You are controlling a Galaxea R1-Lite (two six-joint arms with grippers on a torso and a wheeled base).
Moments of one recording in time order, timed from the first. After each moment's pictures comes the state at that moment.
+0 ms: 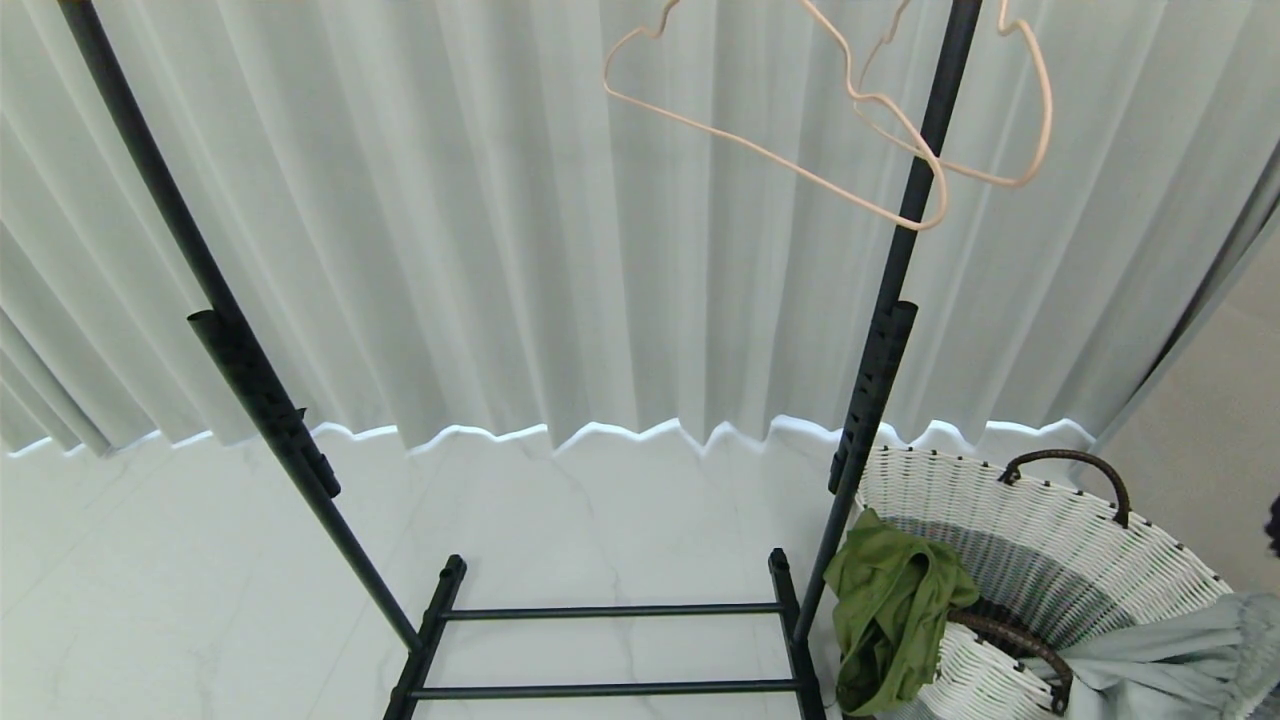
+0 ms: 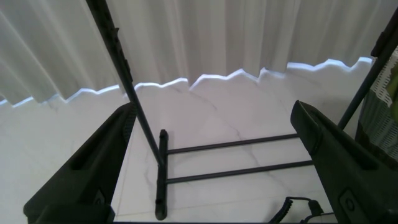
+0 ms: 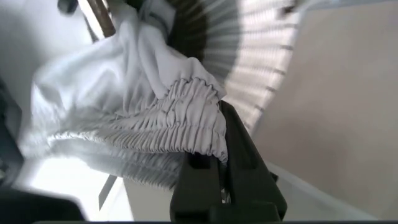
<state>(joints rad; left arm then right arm) 0.00 0.00 0.00 0.03 -0.11 0.14 -0.15 1.08 -0.68 0.38 0.04 -0.77</state>
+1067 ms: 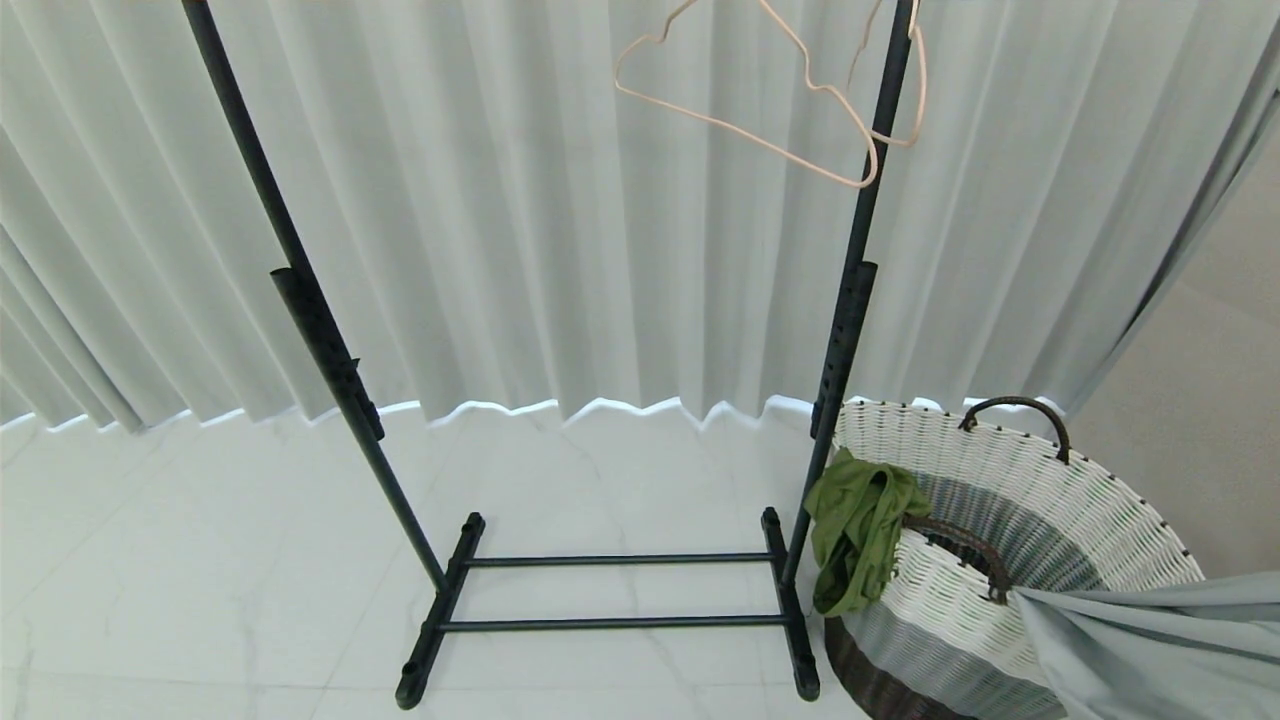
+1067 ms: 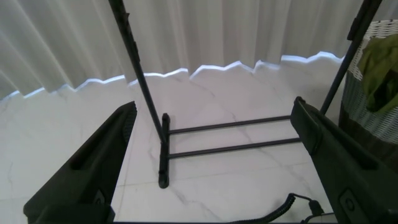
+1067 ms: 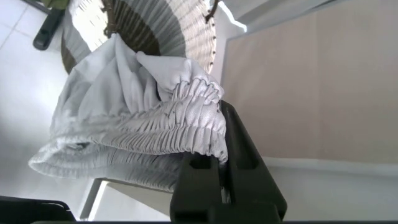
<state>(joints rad) 0.00 0.00 0.00 0.03 -0.11 0.14 -0.15 0.70 -0.84 0.57 0.04 -0.76</state>
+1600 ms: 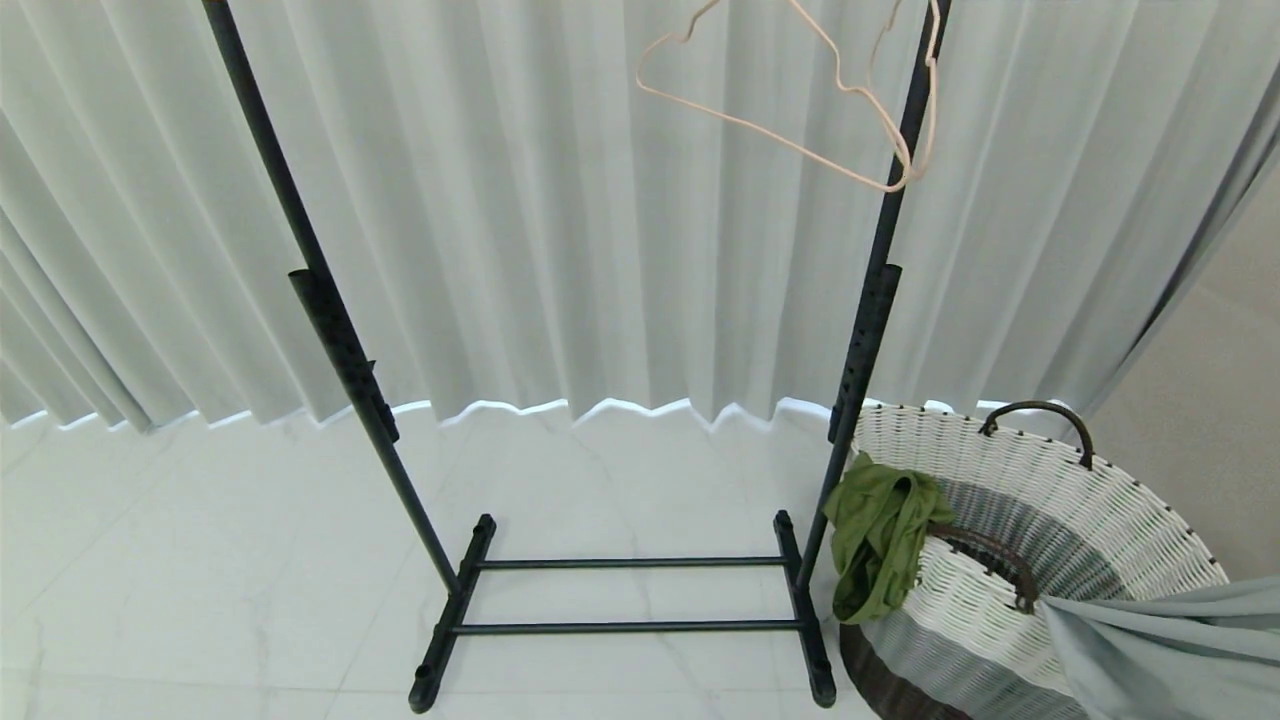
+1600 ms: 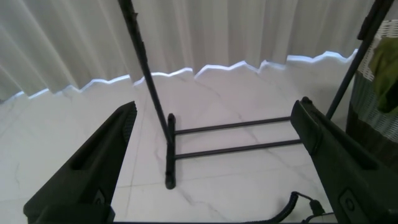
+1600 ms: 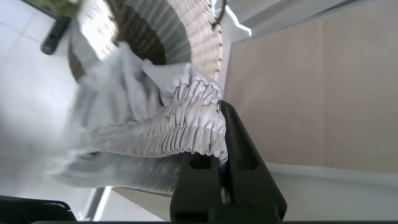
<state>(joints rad) 0.00 0.00 0.00 0.03 -0.12 0.14 -0.15 0.70 -0.84 0.57 0.04 -0.76</state>
